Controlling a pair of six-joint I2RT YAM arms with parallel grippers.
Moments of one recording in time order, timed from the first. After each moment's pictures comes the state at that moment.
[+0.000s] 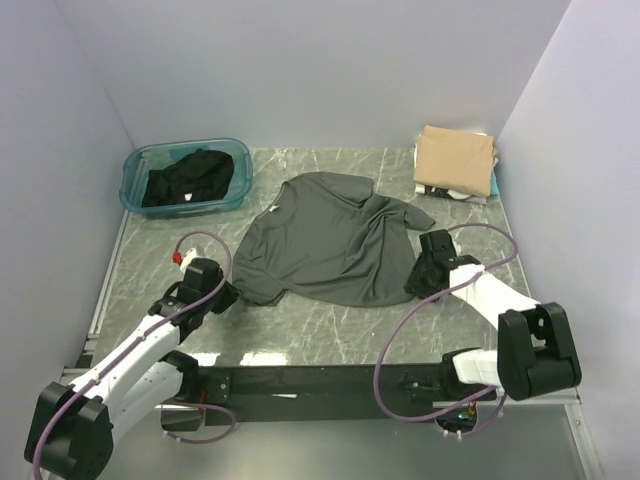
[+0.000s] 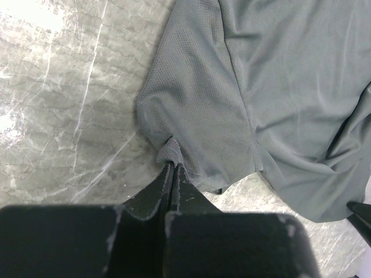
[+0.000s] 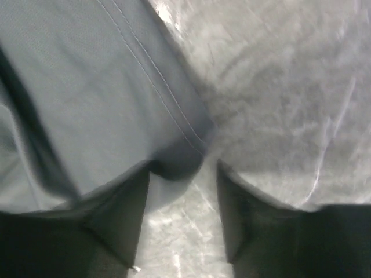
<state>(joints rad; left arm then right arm) -0.37 0.84 0.35 -0.30 -0.11 -0.99 0.19 1.27 0.59 -0.49 0.08 0.68</state>
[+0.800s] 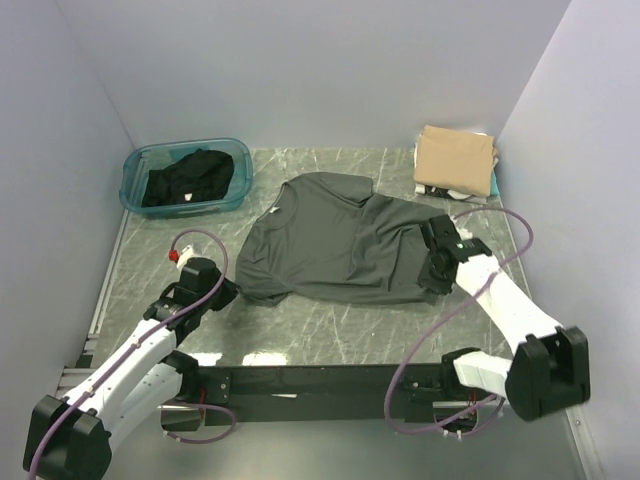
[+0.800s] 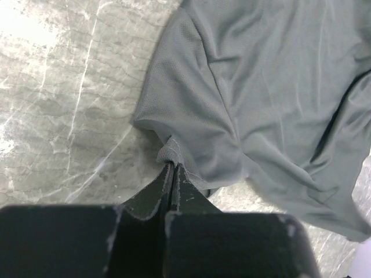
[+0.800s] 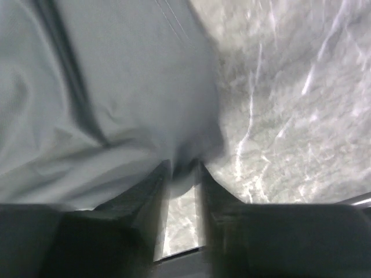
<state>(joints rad) -0.37 0.78 0.36 -0.32 -0.12 -0.98 0.25 1.14 0.79 -0.88 0.24 0.70</state>
